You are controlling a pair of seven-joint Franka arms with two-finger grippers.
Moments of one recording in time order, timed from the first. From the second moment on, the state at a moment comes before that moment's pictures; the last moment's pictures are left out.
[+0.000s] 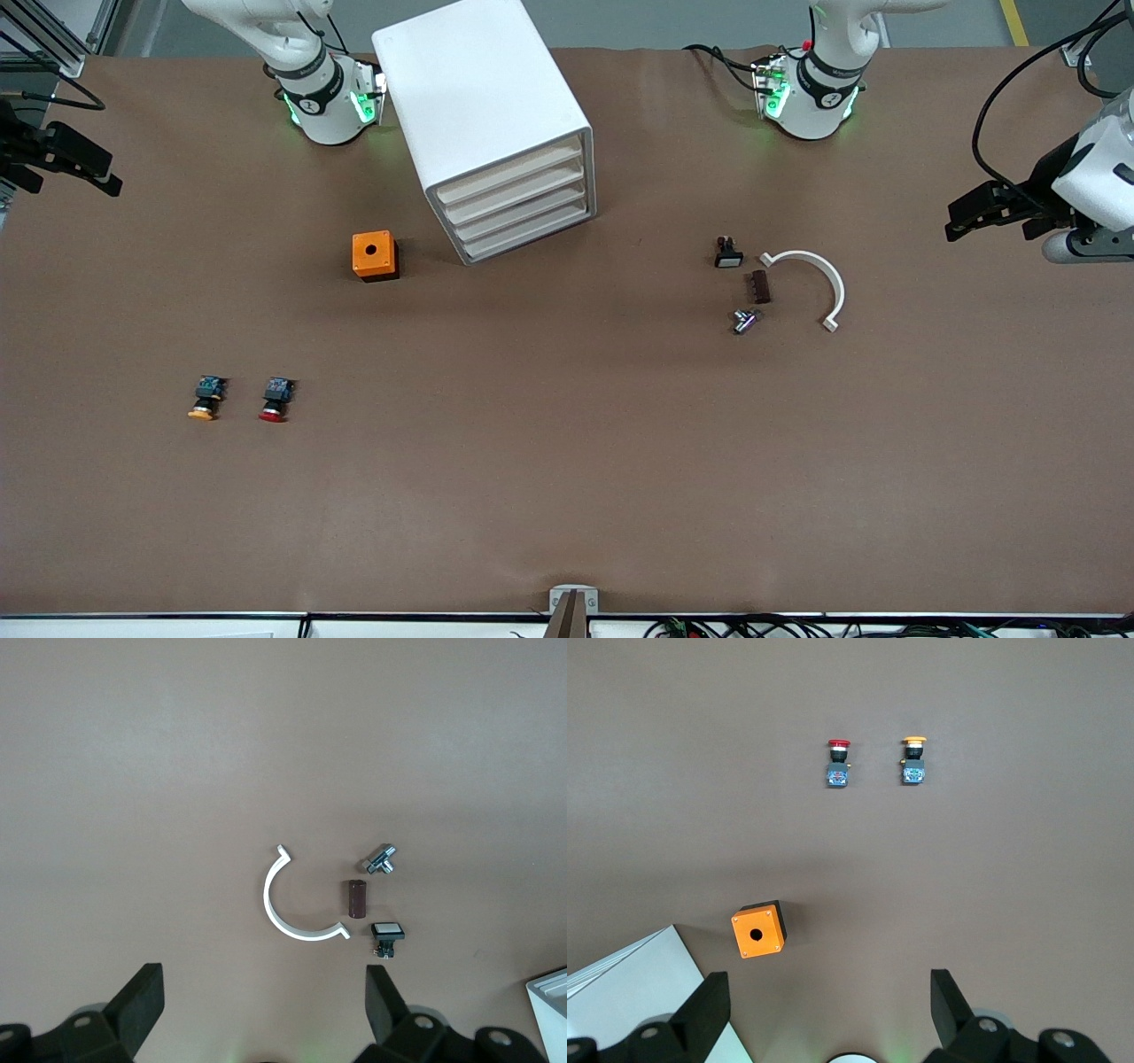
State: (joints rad) left arm -0.02 -0.01 -0.02 -1.62 -0.02 1.55 -0.06; right arm -0.05 -0.14 -0.01 -1.65 0.00 1.48 0.00
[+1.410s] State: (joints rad) left arm -0.02 0.27 -0.02 -1.65 -0.02 1.71 -0.06; right arm -0.05 -0.15 -0.01 -1.66 0.00 1.48 0.00
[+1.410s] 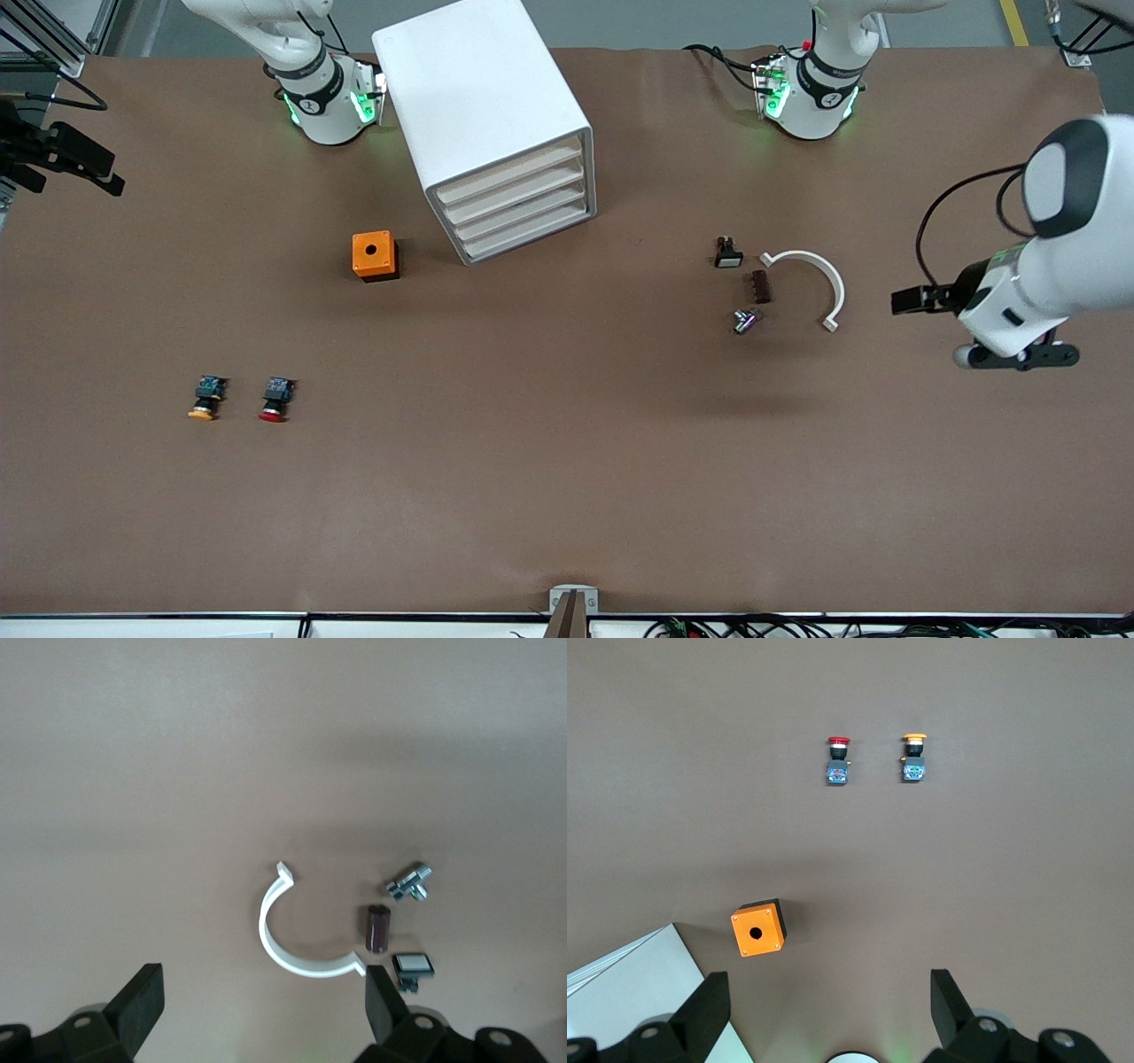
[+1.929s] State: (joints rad) left arm -0.07 0.41 -0.05 -1.67 -0.02 1.81 -0.30; right arm -0.05 -0.15 -0.01 -1.66 0.00 1.48 0.00
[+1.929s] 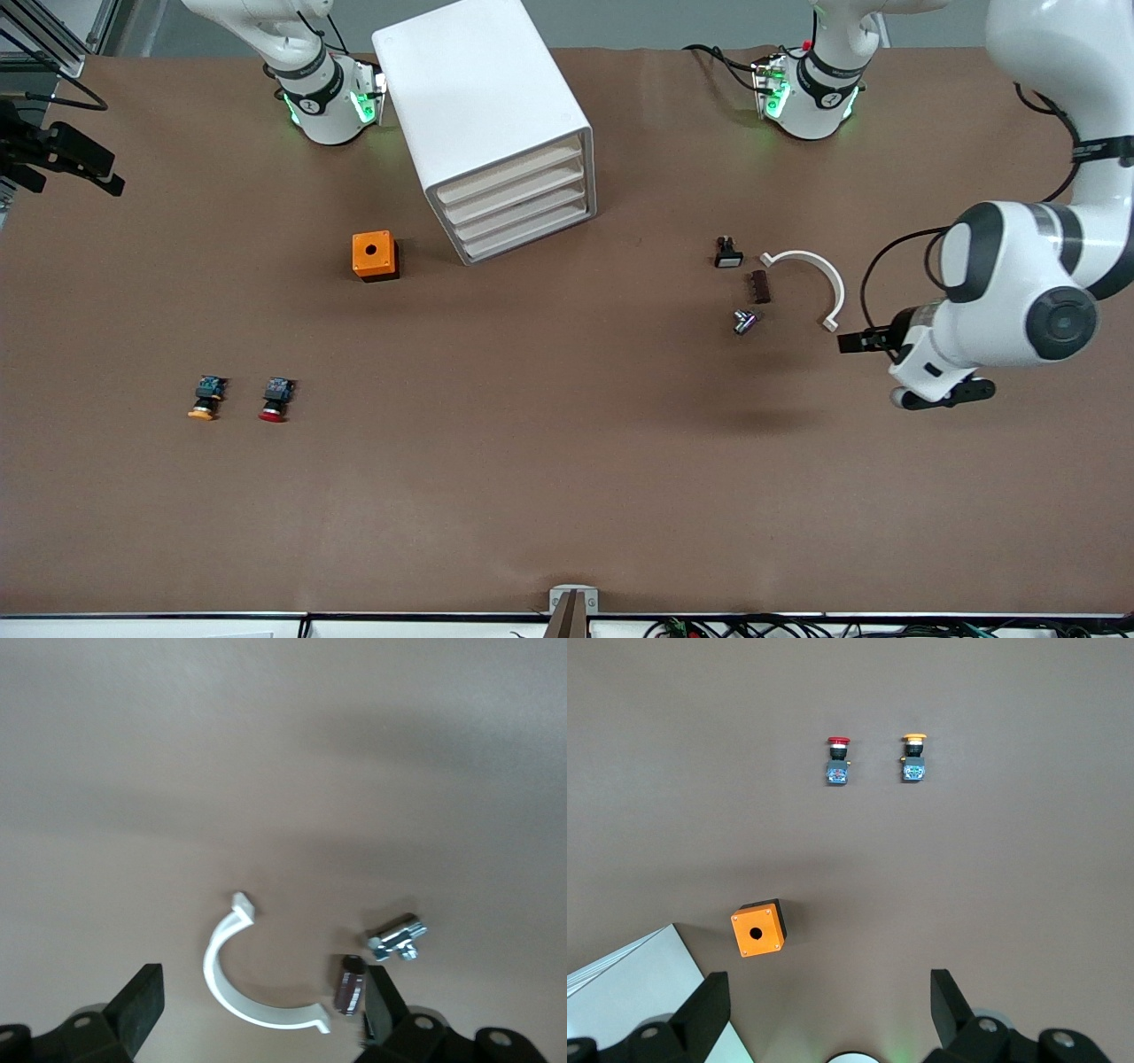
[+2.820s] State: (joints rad) left arm -0.36 0.59 -0.09 -1.64 -0.15 1.80 -1.27; right arm -0.05 -0.15 -0.02 -1.67 0.00 1.49 0.01
